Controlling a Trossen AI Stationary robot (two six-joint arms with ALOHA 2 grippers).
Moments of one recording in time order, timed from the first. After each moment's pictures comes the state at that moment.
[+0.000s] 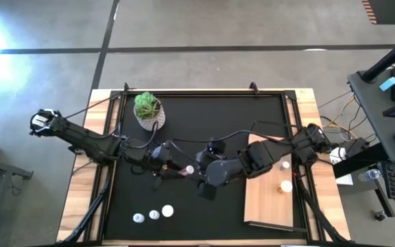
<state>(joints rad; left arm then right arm) -0.31 1.15 0.83 0.12 -0.02 -0.31 0.37 1.91 2.11 -0.96 0.40 0.40</state>
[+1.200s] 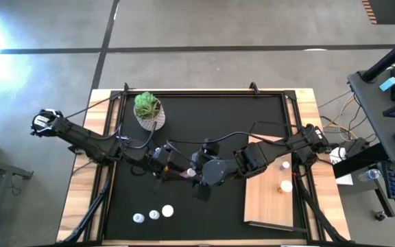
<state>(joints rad) -0.31 1.17 0.83 0.20 0.00 -0.22 0.36 1.92 2.07 -0.85 0.38 0.40</state>
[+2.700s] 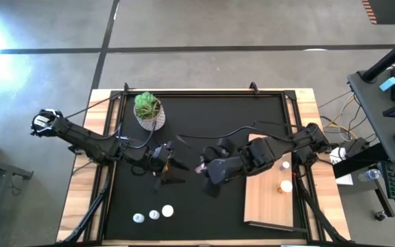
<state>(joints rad) -0.32 1.17 0.83 0.21 -0.01 -0.30 0.36 1.92 2.18 -1.22 0.32 0.67</state>
